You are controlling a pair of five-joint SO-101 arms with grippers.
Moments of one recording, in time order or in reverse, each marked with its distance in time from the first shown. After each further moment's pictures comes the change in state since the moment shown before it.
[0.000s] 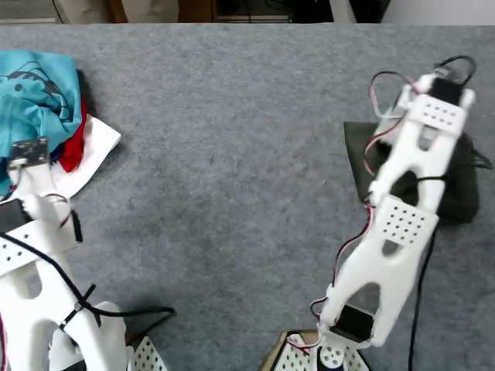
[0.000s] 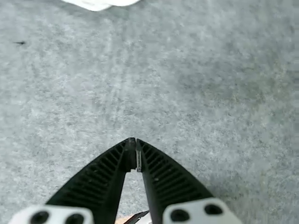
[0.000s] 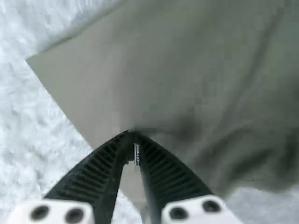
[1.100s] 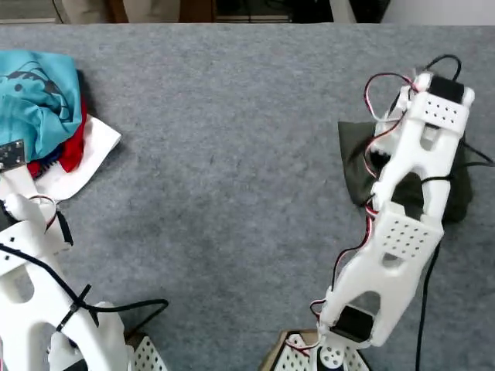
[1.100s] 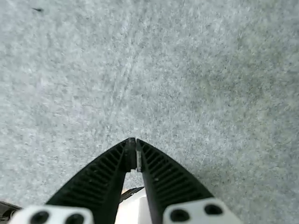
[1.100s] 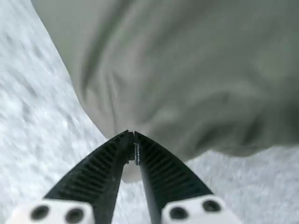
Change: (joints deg) left arm -2.7 0.0 -7.3 10.0 3.9; right arm 0.4 -15.6 20.0 3.5 11.8
